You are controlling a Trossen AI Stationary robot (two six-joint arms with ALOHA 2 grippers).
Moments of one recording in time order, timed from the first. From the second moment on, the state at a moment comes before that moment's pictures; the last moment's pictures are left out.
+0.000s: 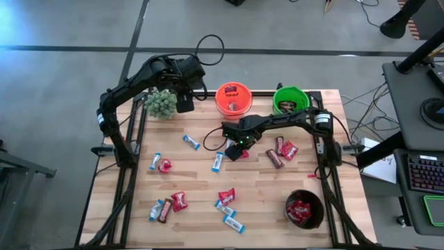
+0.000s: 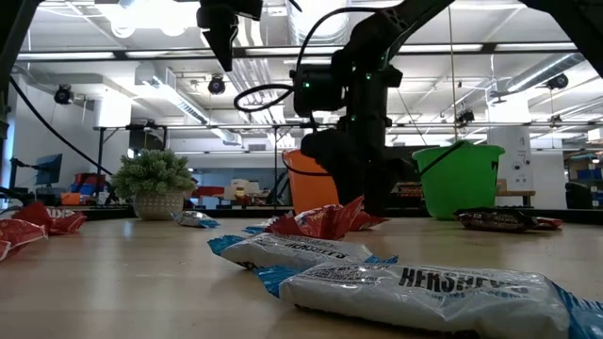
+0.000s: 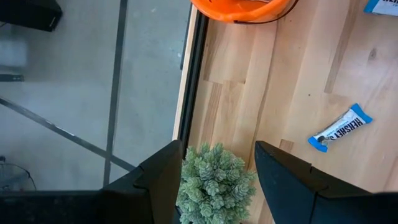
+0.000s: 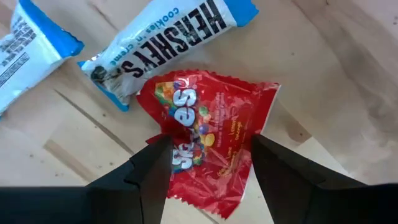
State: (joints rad) left arm 0.42 1.76 2.11 -1.57 -0.37 0.33; right arm -0.18 2.05 1.45 -0.83 -0.14 0.64
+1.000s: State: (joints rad) left arm 0.42 1.76 2.11 -1.57 -0.37 0.34; right arm -0.16 1.77 1.47 -1.03 -0.16 0.63
